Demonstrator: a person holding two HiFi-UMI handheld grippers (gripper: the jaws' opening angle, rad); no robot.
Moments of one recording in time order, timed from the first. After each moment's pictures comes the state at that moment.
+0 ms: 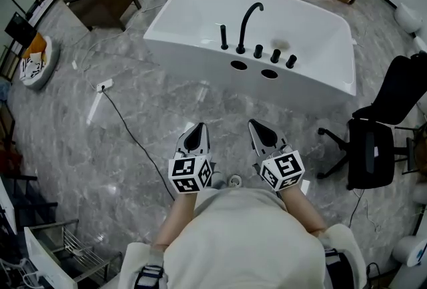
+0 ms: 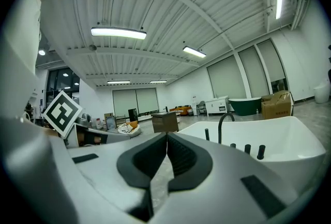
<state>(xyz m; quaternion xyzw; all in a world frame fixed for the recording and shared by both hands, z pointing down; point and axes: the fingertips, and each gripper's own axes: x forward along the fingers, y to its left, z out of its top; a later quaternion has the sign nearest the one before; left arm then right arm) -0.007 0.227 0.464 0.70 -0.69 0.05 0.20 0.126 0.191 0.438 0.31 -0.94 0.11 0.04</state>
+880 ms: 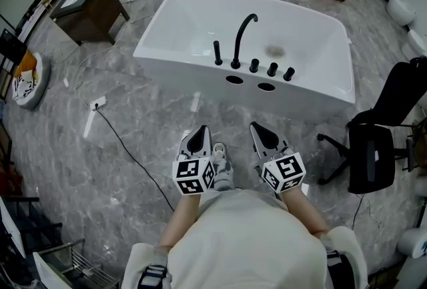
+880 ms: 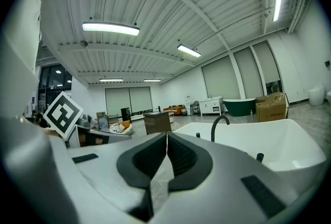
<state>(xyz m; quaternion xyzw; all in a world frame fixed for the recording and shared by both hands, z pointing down) -0.029 0.122 0.474 0.71 -0.67 0.06 0.21 0.105 0.097 0.443 0.34 -0.93 0.11 0.05</state>
